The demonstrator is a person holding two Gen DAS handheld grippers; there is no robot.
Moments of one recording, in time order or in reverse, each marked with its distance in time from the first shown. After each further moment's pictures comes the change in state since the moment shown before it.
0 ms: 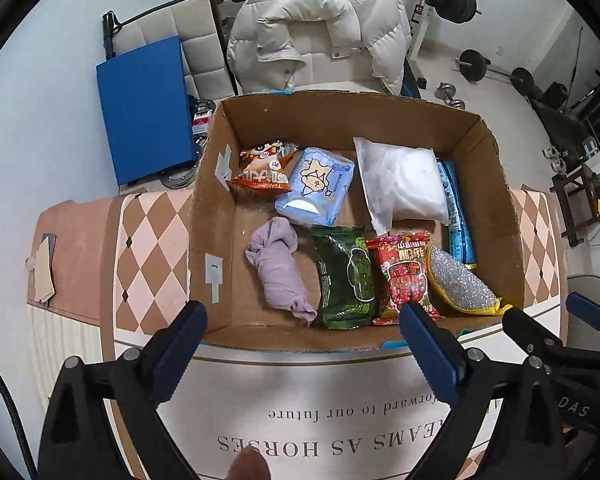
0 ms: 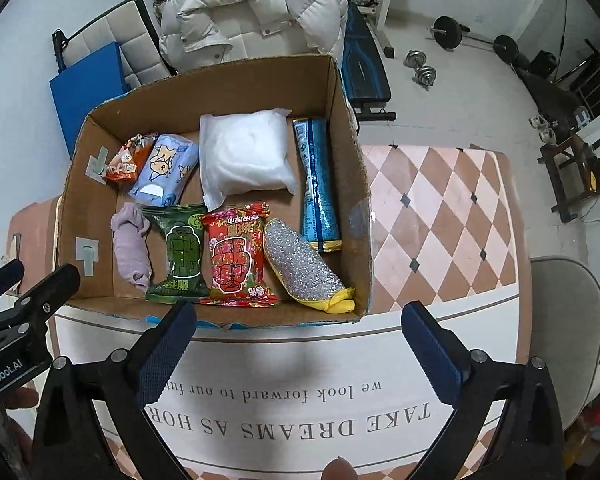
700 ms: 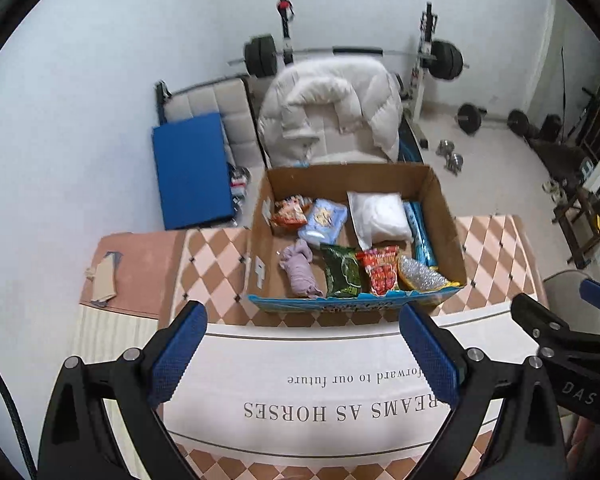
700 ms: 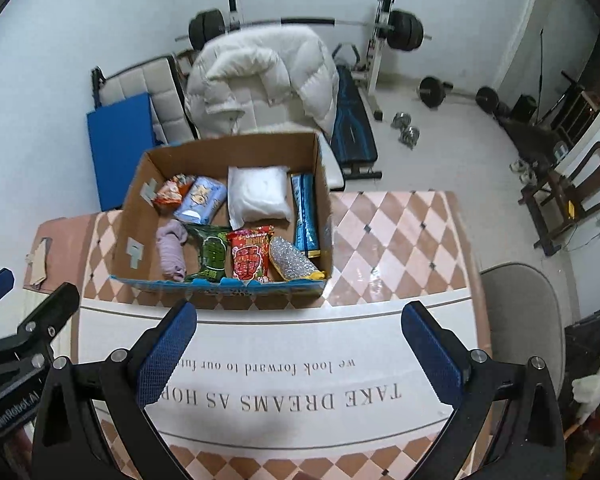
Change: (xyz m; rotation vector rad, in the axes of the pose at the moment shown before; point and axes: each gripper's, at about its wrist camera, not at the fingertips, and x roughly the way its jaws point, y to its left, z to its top) left arm -0.164 -0.017 -0.099 -0.001 -0.295 0.093; right arm -0.152 -0.007 -0.090 -0.014 -0.261 -0.014
